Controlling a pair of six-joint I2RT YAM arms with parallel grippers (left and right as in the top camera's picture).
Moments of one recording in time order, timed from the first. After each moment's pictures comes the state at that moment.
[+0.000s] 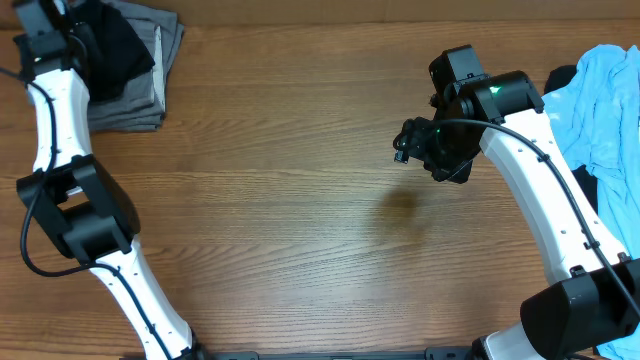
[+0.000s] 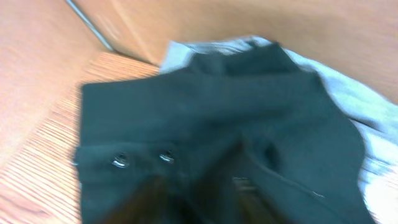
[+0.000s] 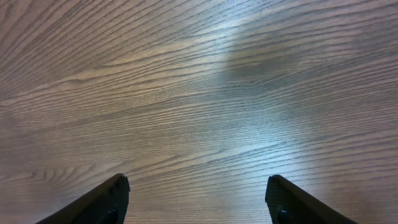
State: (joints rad) left arm 0.36 2.35 2.14 -0.44 -0.11 0.02; right arm 0.27 1.71 1.64 -1.35 -0.19 0.57
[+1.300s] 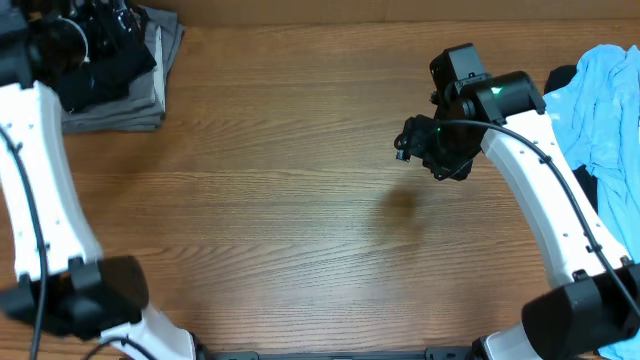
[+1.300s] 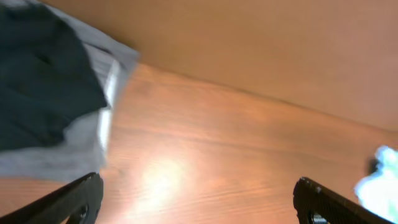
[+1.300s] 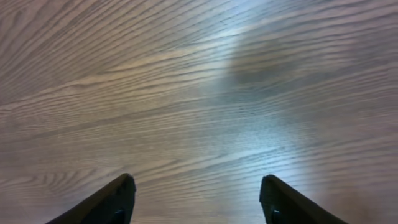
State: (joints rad) left arm 0.30 1.83 2.15 -1.08 0.49 -0.15; right arm 0.28 1.69 1.64 -1.35 -0.17 0.57
